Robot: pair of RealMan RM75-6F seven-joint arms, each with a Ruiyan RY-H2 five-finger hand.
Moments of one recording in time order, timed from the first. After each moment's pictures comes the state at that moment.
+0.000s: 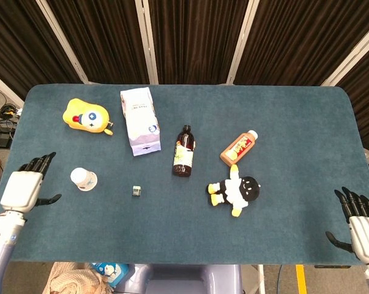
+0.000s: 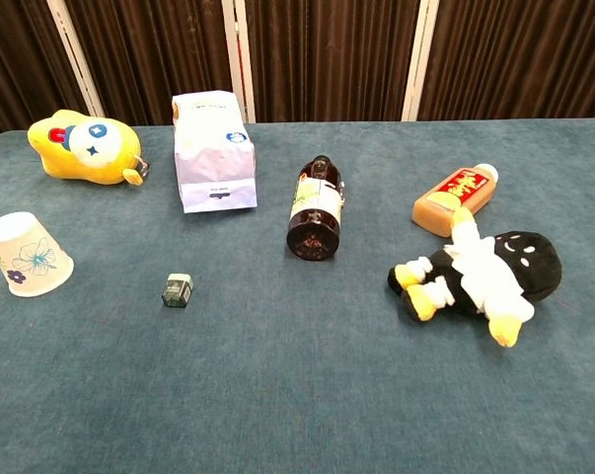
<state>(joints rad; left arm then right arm) -0.30 -1.18 -0.14 -1.67 1.30 1.22 0.33 0.01 -1.02 0.01 -1.68 -1.49 1.44 -0.02</state>
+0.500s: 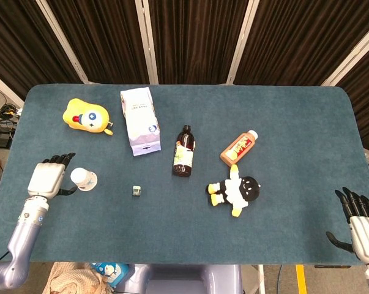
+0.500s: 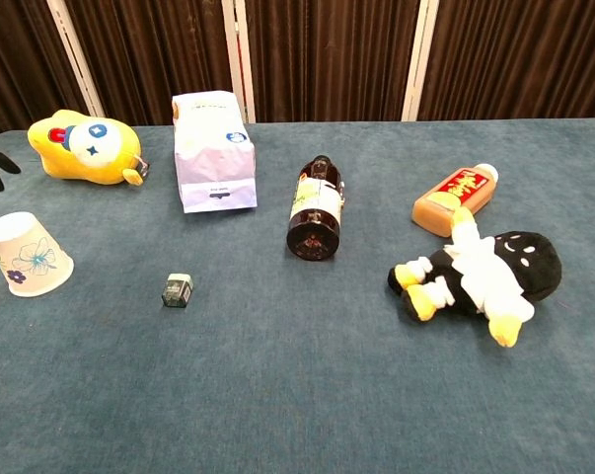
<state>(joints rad) -0.44 -1.30 -0.17 -1.60 1.05 1.08 0.51 0.01 -1.02 0.01 -1.68 -1.49 1.44 -0.01</state>
